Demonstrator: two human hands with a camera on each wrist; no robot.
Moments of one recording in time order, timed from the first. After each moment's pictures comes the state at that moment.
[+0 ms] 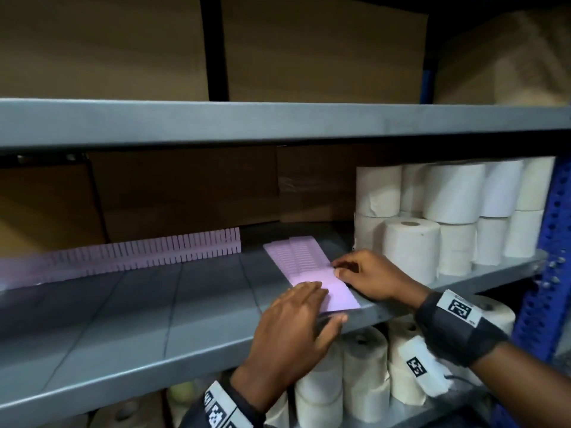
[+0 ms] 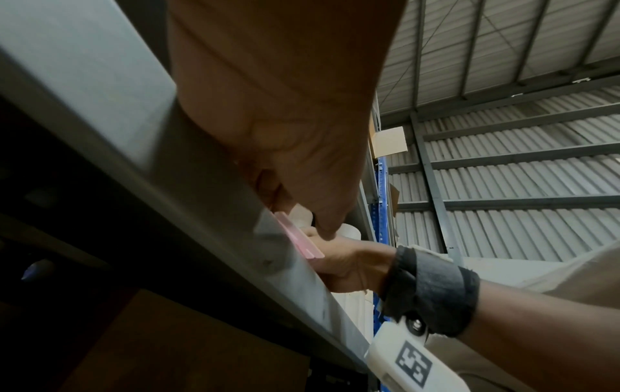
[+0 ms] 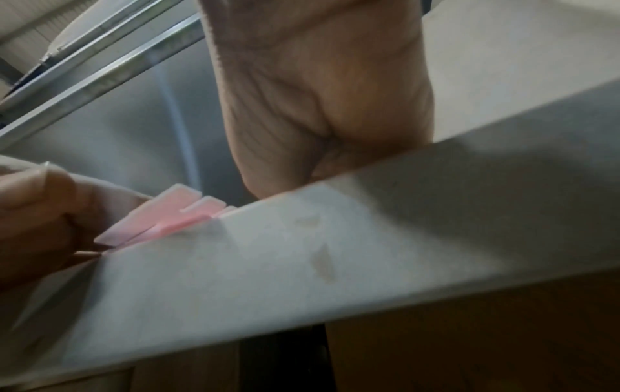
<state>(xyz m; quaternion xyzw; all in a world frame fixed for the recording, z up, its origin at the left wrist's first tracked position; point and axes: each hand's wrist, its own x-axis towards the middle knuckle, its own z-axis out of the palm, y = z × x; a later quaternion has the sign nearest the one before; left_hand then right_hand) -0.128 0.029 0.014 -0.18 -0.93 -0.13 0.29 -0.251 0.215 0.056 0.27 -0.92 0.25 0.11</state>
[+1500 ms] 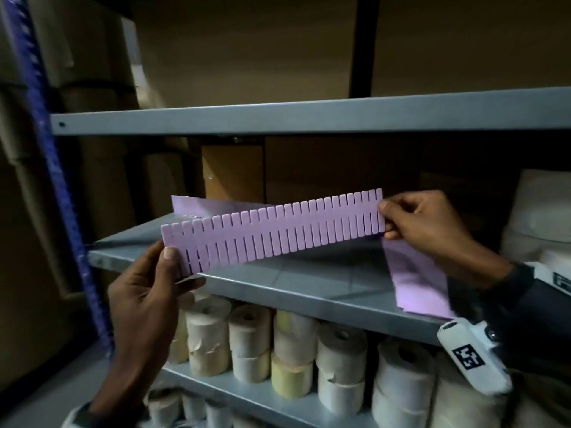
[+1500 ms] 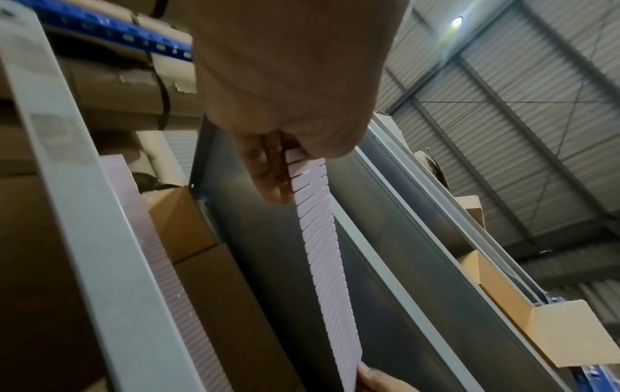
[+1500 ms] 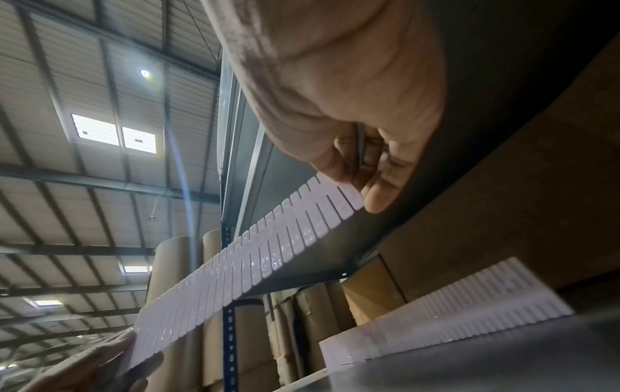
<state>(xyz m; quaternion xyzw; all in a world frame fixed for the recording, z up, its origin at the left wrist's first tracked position) 0.078 -0.062 0.048 0.14 -0.60 -0.43 0.66 -0.224 0.128 0.128 0.41 -0.70 0.58 0.05</state>
